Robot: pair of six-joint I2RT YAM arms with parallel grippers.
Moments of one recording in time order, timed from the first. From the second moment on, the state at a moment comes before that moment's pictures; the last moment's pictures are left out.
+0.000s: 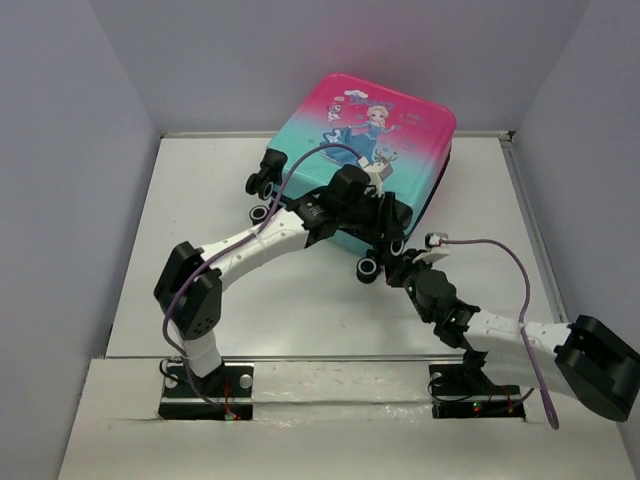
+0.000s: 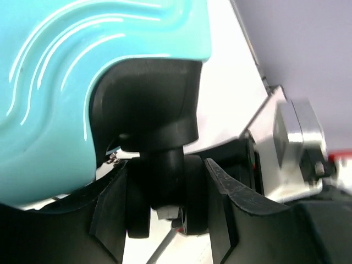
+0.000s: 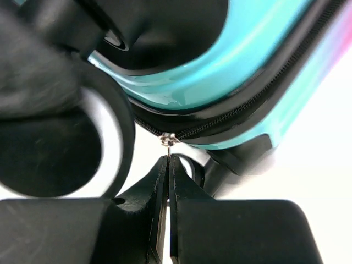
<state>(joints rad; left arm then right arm) -0.87 1.68 1.37 -0.20 0.32 -0.63 0.86 1.02 0.23 0.63 0.47 0.62</state>
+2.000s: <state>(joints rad) -0.44 1.41 1.16 -0.38 0.17 -0.18 1.01 1.34 0.26 1.03 0.73 0.43</state>
